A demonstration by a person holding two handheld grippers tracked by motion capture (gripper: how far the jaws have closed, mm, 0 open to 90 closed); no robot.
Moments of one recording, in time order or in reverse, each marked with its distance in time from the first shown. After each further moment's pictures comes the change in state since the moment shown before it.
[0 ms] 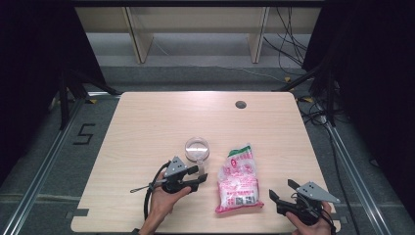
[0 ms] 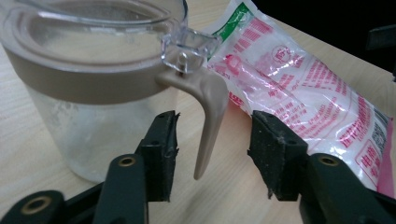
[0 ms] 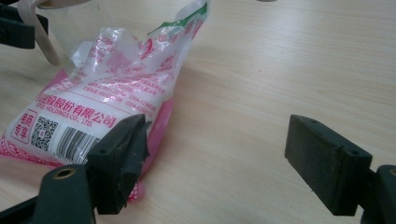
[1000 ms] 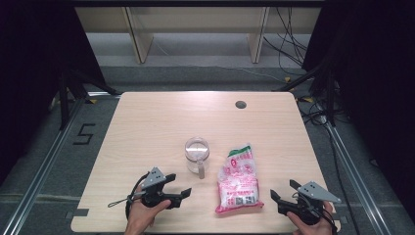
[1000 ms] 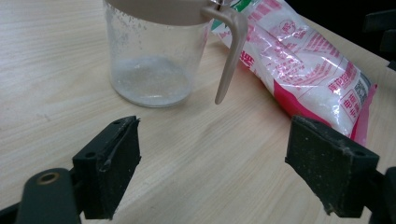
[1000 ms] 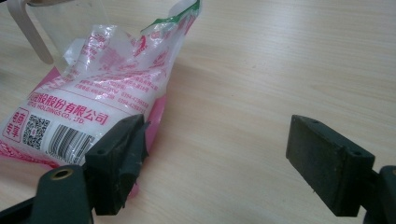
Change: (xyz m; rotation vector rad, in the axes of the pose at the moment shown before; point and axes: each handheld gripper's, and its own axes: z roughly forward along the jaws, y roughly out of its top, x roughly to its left) left arm 0.010 -0.029 -0.054 0.030 0.020 -0.061; right arm -0.003 0.000 -0.001 0.016 -0.030 0.010
